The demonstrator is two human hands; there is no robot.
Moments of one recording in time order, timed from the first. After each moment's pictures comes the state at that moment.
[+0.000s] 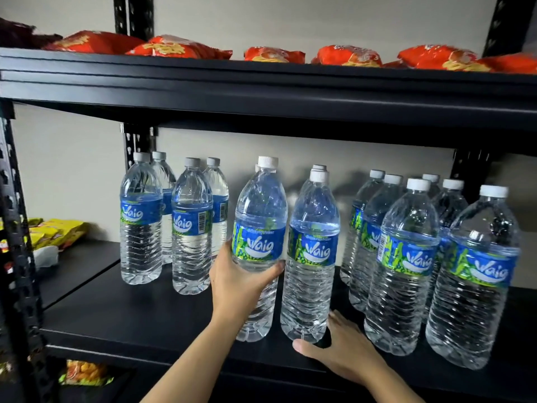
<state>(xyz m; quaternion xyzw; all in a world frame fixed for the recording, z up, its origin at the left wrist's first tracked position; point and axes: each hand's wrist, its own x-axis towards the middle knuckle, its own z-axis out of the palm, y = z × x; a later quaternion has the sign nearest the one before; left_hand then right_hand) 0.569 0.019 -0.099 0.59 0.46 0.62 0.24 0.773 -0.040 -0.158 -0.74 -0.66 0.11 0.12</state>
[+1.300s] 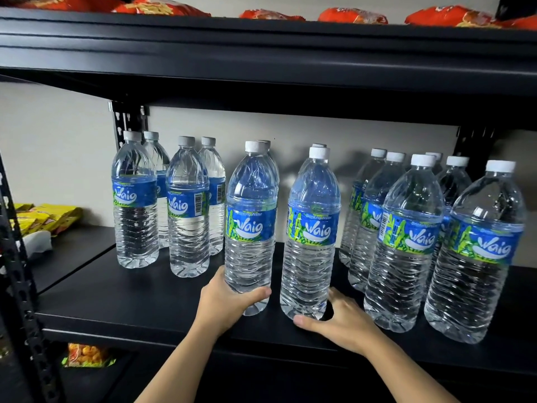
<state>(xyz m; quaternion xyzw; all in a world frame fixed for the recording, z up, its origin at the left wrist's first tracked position) 0.542 0.034 -0.165 0.62 0.53 0.46 0.34 0.777 -0.038 -0.161 -0.73 -0.63 0.14 0.22</state>
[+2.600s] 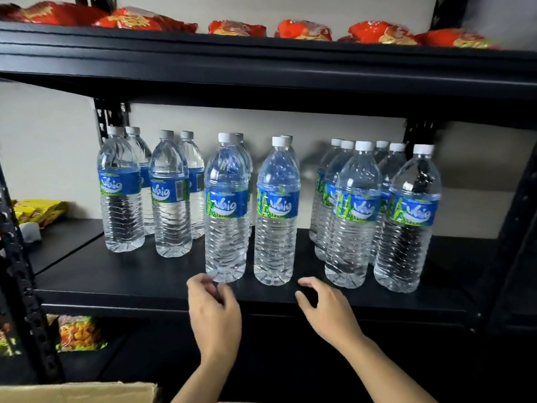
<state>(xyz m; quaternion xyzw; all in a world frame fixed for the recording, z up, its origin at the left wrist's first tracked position) 0.581 -0.080 -0.180 0.47 0.54 0.66 0.23 0.779 -0.104 -0.187 -0.69 -0.64 0.03 0.33</state>
